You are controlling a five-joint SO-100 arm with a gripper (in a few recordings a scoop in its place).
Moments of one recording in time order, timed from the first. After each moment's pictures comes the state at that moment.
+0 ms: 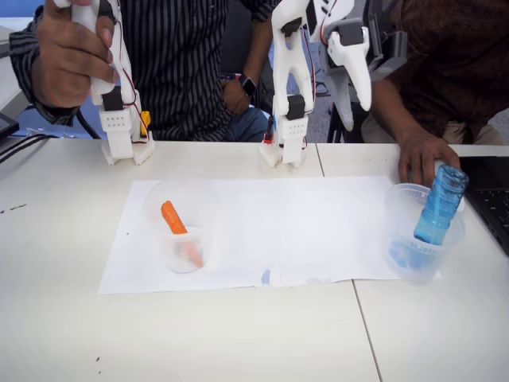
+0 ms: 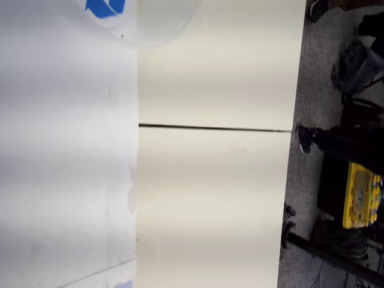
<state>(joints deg) -10.6 133.9 95.8 73.4 10.1</state>
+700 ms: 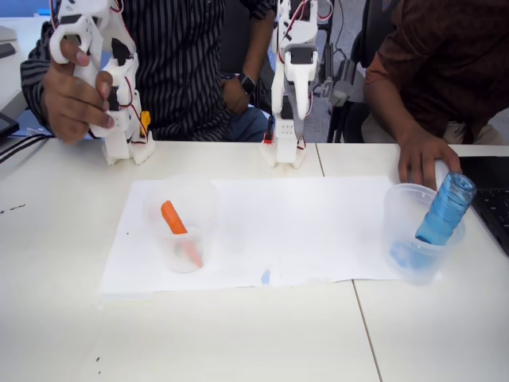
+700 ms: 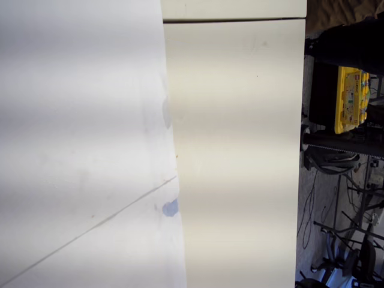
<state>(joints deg) 0.0 173.9 136.9 65.9 9.1</state>
